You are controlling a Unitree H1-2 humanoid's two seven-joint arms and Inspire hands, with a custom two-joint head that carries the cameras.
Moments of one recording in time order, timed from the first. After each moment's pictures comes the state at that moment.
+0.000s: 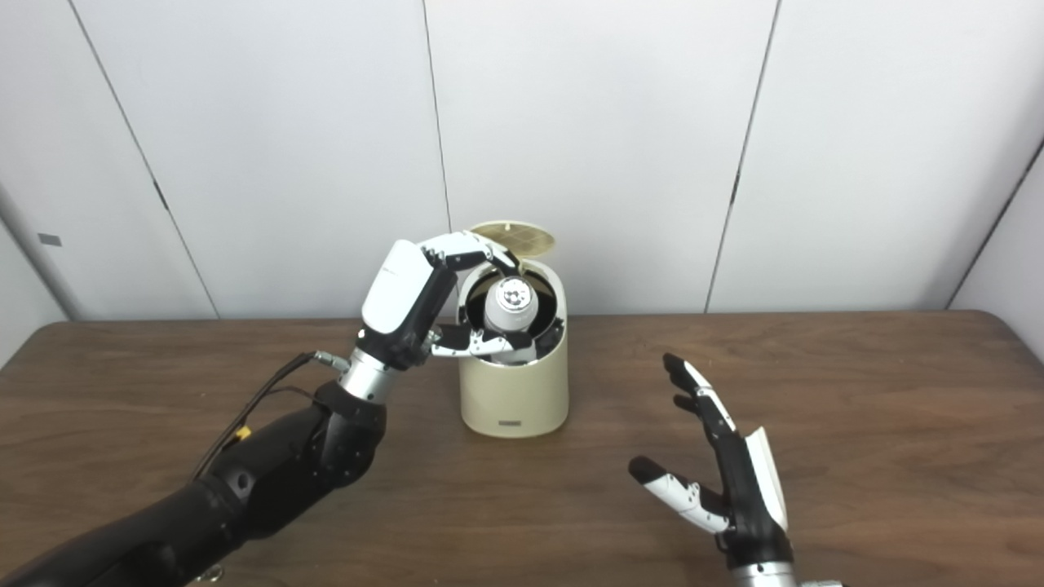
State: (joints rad) left arm -0.86 0.34 -0.88 0.62 0.38 -0.45 0.81; right arm -0.05 -0.09 0.01 -0.03 -0.32 -0.31 -0.13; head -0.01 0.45
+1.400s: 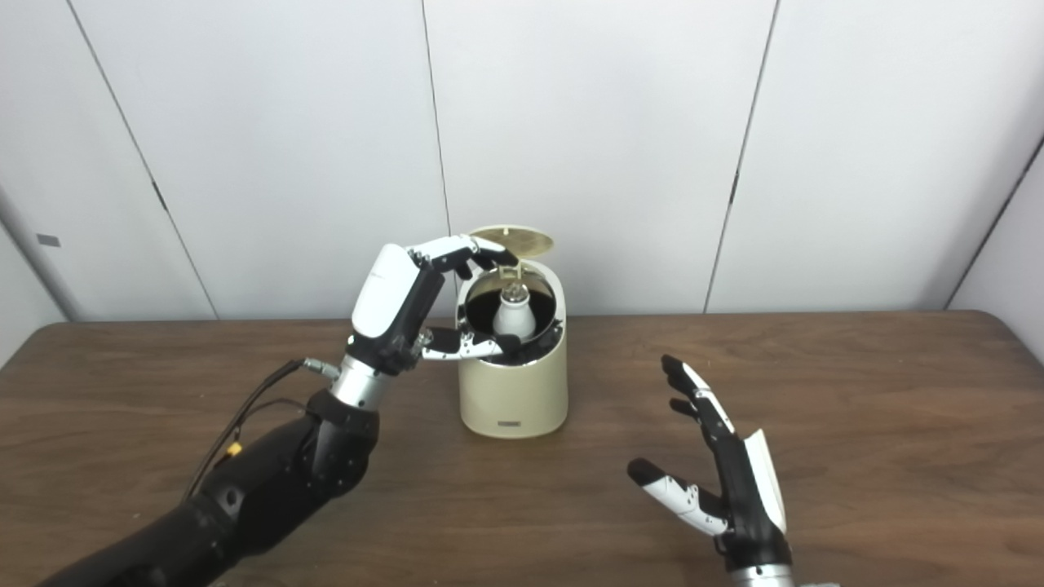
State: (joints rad) left arm -0.76 0.34 -0.78 0.49 0.36 -0.45 0.78; right arm -0.05 -0.09 0.01 -0.04 -0.31 -0.31 -0.13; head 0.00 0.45
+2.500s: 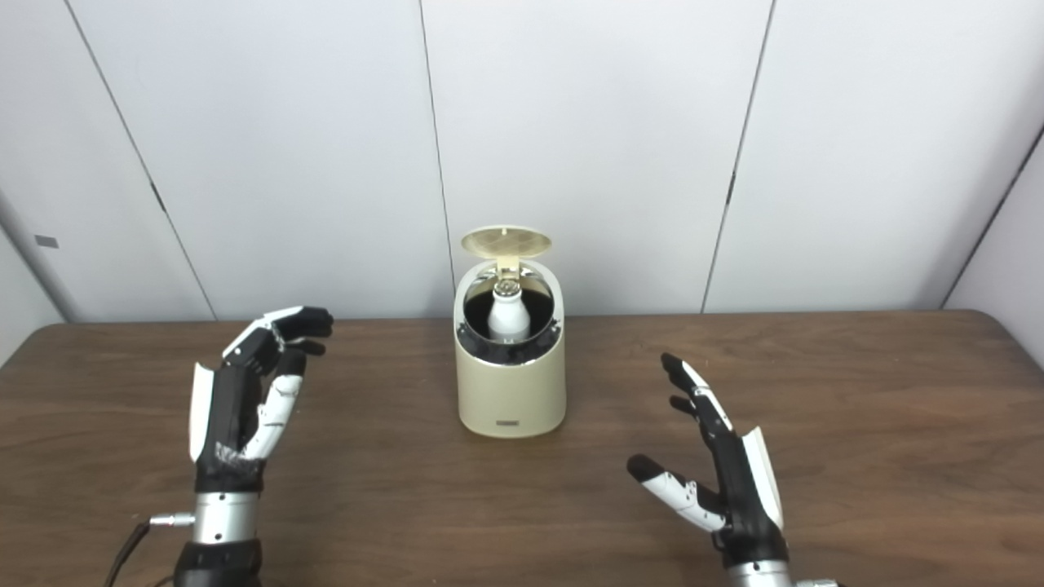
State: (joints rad) left arm -0.23 0.27 -0.20 0.08 0.14 -0.45 0.45; right arm -0.06 -0.09 0.02 -0.03 -0.31 -0.30 -0.12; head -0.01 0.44
